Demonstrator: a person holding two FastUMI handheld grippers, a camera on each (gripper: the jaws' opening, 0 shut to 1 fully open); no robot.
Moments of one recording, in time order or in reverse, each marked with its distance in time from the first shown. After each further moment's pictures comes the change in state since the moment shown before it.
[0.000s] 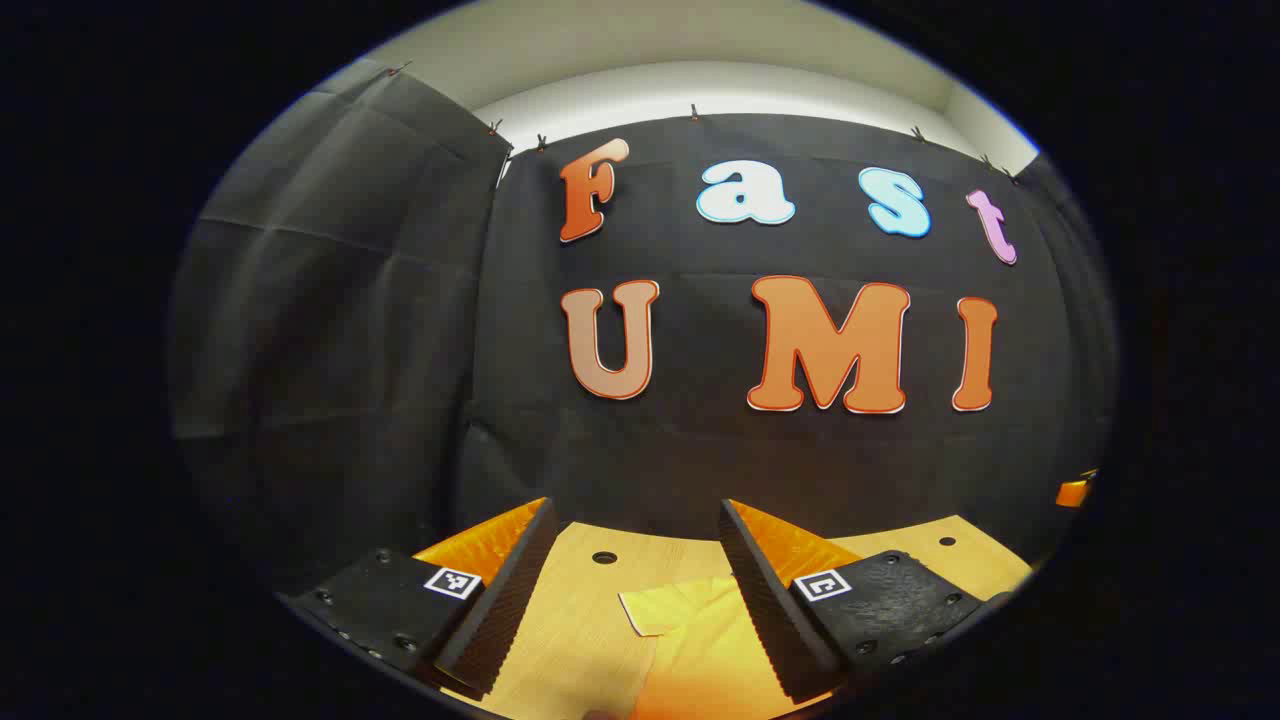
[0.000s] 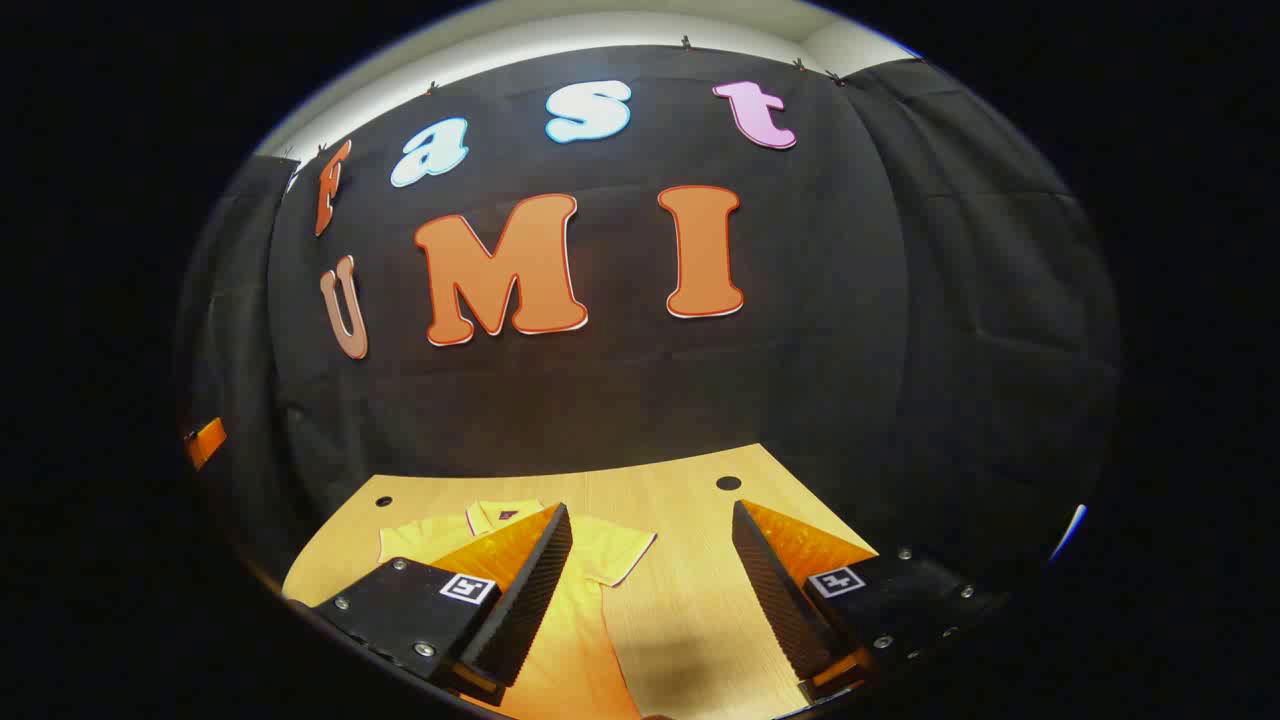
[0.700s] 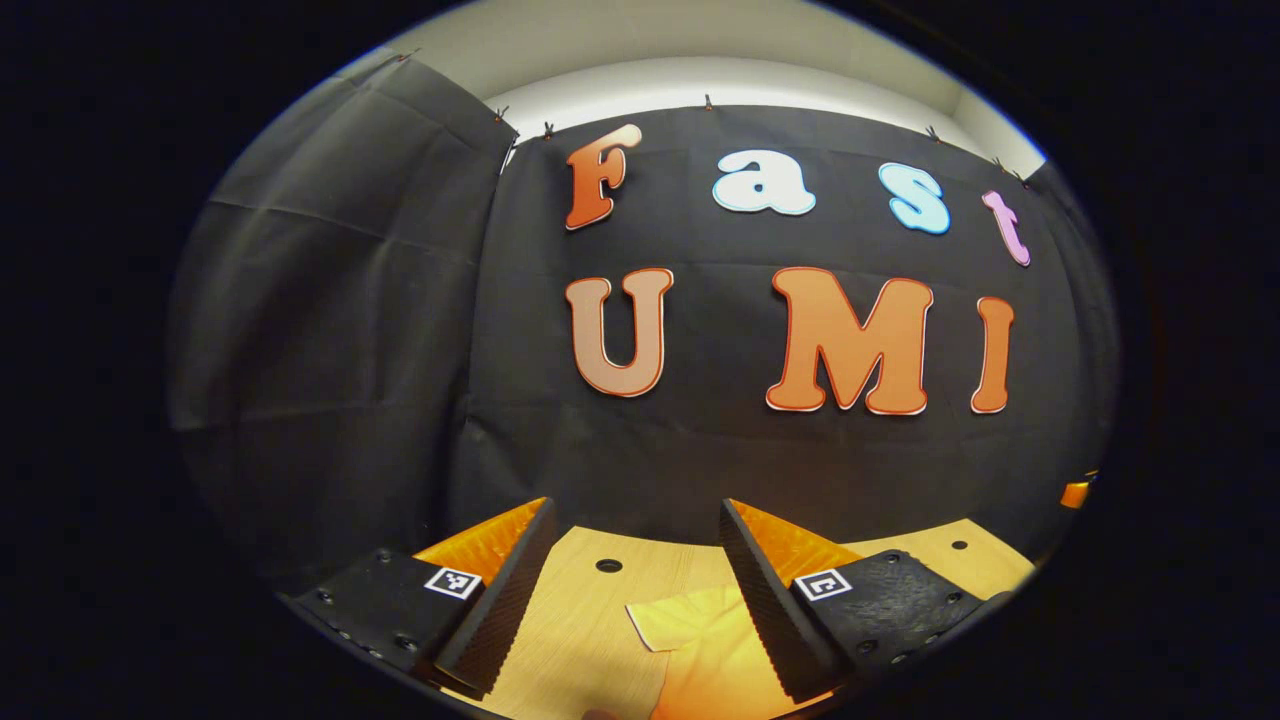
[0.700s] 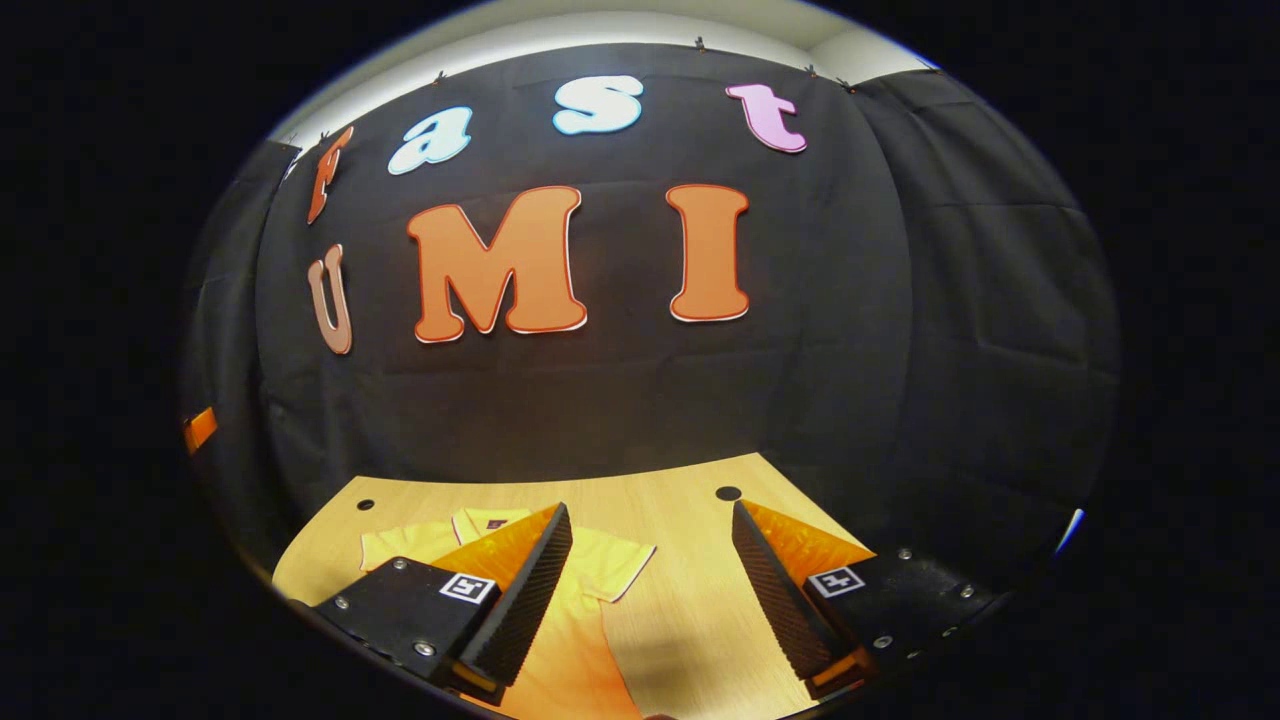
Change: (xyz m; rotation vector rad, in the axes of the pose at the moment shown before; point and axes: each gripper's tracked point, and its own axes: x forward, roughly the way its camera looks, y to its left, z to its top) left arm 0.058 0.026 -0.008 -0.049 0.009 -0.003; right arm 0.019 0.013 0.007 -0.009 -0.017 -0.066
